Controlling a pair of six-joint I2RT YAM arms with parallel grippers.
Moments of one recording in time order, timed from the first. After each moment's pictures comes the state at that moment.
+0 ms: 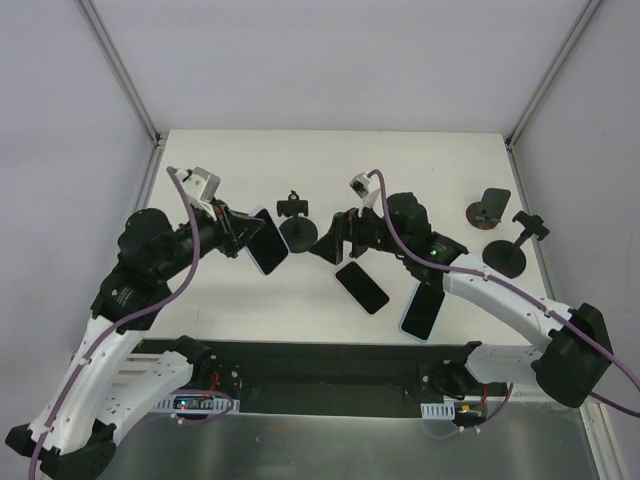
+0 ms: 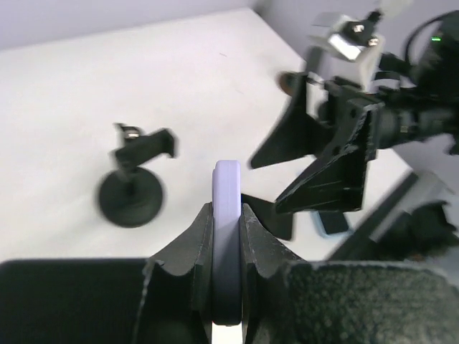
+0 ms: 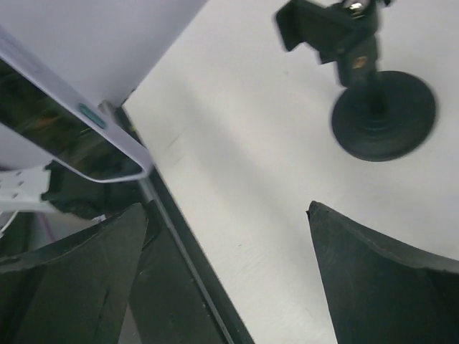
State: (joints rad) left arm -0.46 0.73 1.02 -0.43 0.39 -0.32; right arm 0.77 1.23 0.89 0.05 -0.42 0.46
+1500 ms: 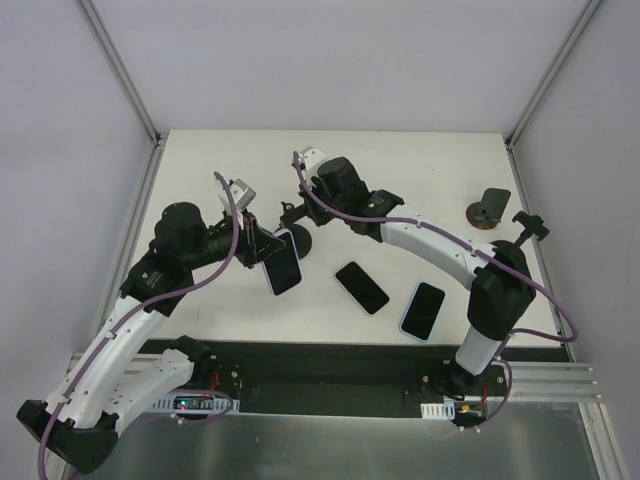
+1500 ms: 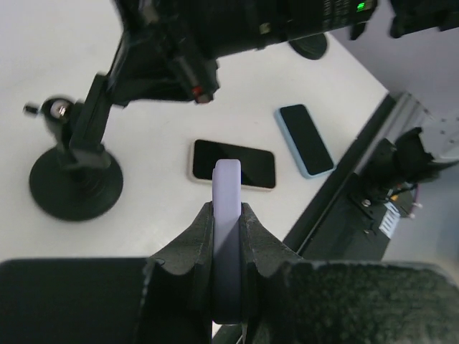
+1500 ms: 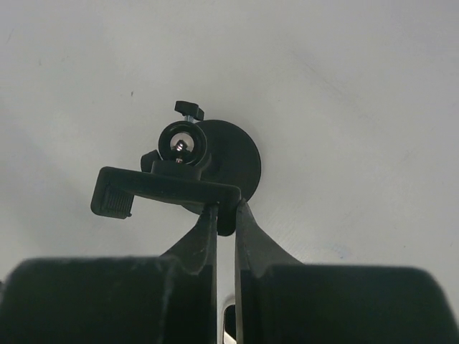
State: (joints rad) left arm -0.46 0.75 0.88 -0.43 0.47 -0.26; right arm 0.85 1.75 1.50 -0.34 0.08 0.08
